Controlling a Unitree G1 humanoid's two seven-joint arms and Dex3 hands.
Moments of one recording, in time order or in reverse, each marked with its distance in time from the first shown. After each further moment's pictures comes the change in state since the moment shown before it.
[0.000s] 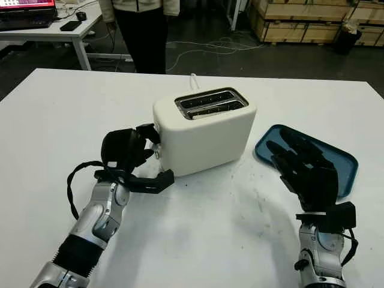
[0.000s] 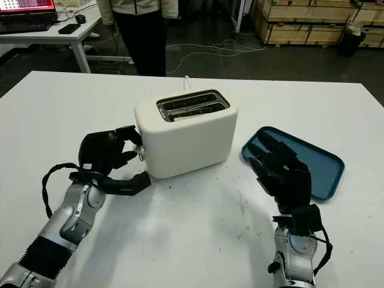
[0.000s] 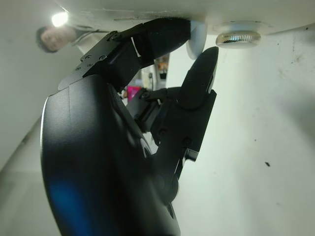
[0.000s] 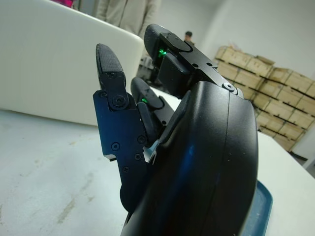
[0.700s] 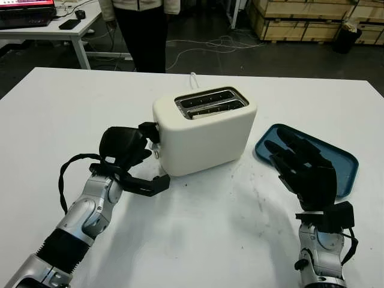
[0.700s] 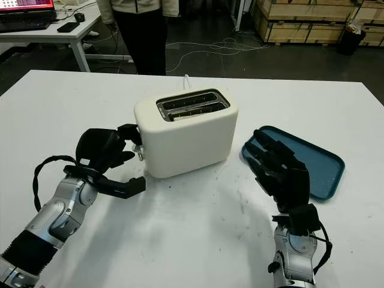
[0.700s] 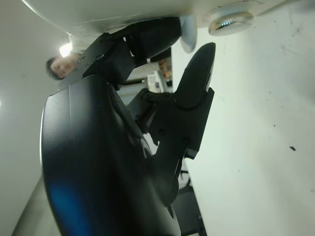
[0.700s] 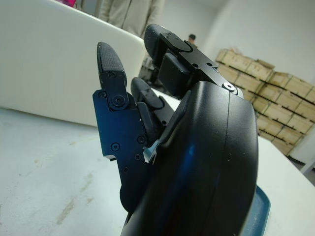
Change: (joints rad) left arm -0.035 0.116 -0.079 -0.030 -0.001 -0.005 -0.076; right arm 0.000 -0.001 -0.001 -0.013 -0.021 0.000 -0.005
